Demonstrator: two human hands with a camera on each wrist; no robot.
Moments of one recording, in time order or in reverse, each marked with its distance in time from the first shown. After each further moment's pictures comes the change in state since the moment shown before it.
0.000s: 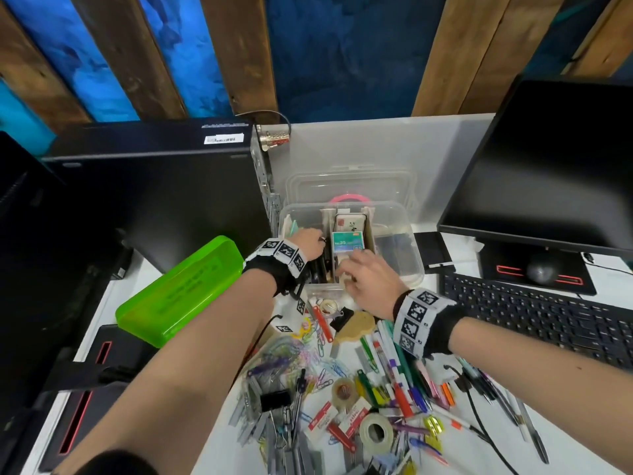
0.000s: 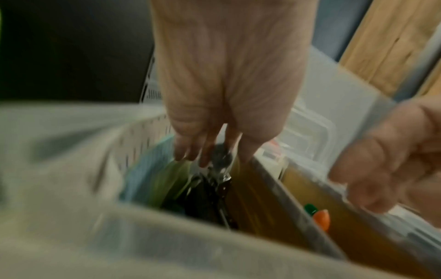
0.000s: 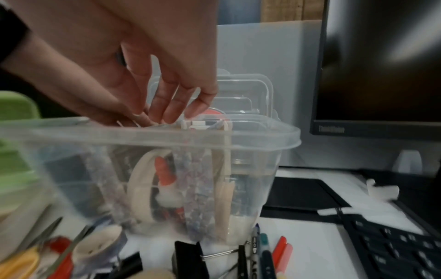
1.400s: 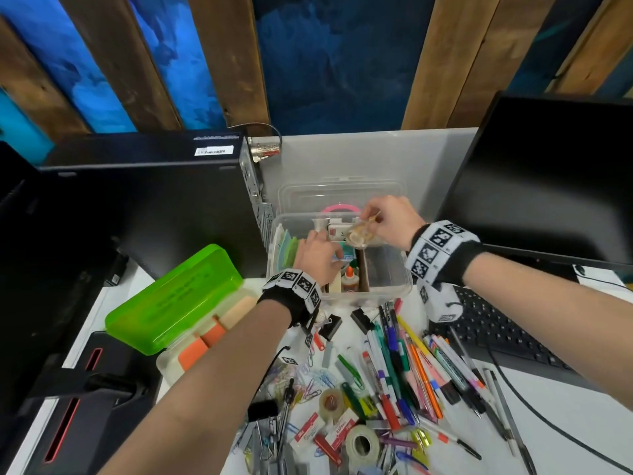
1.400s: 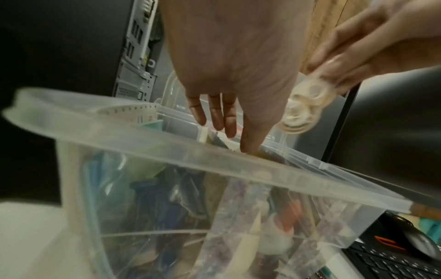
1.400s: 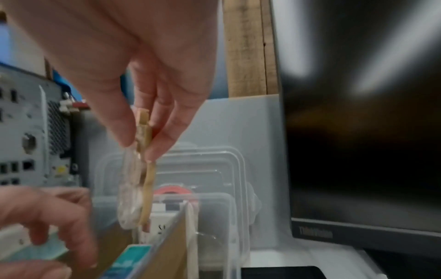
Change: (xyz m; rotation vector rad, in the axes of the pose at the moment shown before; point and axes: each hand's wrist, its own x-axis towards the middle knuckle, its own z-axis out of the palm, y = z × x) left_hand -0.021 0.040 0.023 0.212 0.302 0.176; right_hand 0.049 0.047 -0.098 0.146 0.141 0.235
